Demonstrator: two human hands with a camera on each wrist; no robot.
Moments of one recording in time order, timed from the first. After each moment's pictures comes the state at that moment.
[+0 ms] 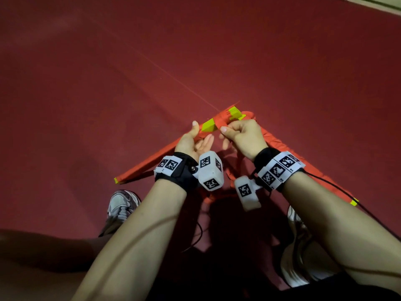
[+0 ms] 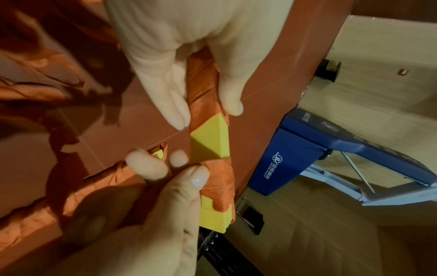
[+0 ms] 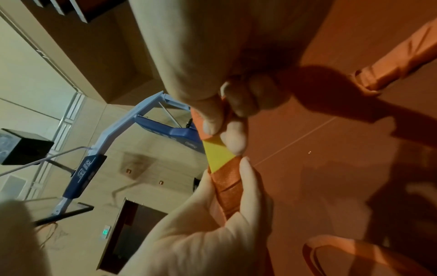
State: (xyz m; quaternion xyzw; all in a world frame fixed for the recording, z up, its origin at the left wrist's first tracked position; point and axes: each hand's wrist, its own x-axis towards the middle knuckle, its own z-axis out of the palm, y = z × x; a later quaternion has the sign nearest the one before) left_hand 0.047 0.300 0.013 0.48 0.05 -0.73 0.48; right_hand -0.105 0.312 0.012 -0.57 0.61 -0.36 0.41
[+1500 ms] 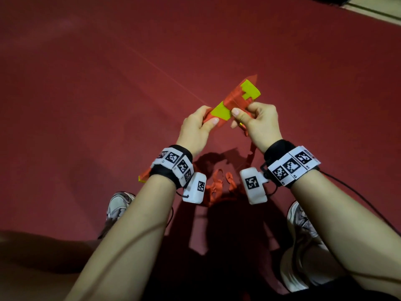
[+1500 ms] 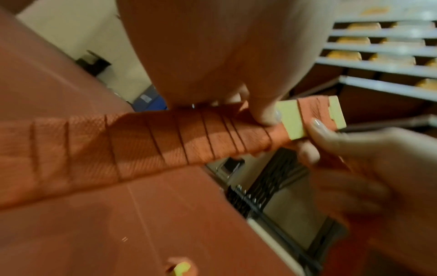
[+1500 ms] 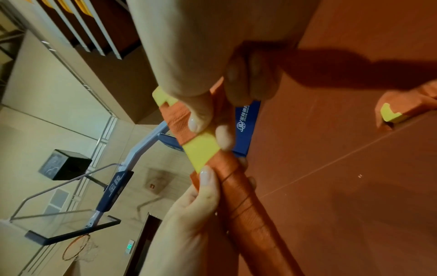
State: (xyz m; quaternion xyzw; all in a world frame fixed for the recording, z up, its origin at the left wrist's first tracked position) left_hand 0.064 0.276 0.017 0.52 -0.69 -0.34 0.36; right_hand -0.120 0.299 0.038 -0.57 0.58 -0.48 0.32
